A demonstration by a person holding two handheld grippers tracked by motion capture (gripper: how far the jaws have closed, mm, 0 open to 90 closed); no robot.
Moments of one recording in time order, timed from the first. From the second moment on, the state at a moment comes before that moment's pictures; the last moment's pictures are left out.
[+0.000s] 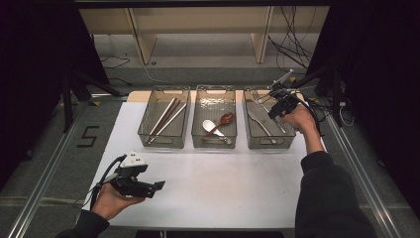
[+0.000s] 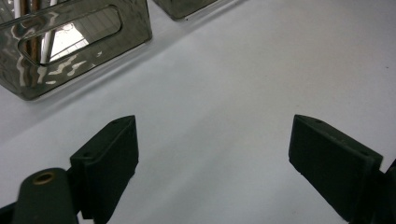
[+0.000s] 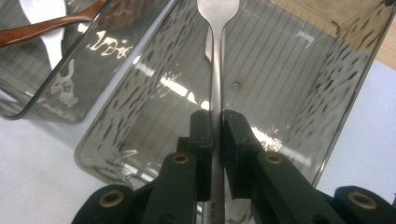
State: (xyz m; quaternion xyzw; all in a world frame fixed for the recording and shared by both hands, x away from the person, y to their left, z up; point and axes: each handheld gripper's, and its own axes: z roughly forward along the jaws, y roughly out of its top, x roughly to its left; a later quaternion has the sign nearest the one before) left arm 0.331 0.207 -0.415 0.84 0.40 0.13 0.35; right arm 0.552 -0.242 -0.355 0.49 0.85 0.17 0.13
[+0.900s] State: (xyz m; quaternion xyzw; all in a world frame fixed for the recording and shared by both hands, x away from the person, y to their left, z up) left arm 0.330 0.207 -0.414 0.84 0.40 0.13 0.35; right arm 0.540 -0.234 -0.353 0.49 0.84 0.21 0.13
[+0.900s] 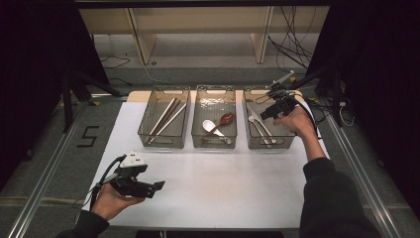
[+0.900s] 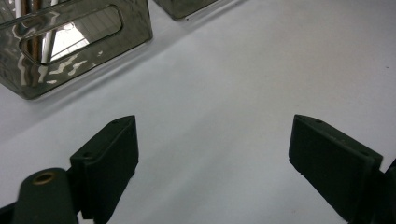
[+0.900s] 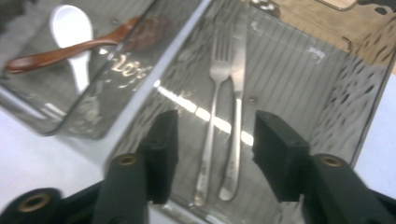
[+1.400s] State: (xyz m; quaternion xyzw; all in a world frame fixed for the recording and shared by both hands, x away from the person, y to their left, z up) left arm 0.330 0.207 -0.413 0.84 0.40 0.13 0.36; right arm 0.470 -0.223 -0.354 0.44 0.84 0.32 0.09
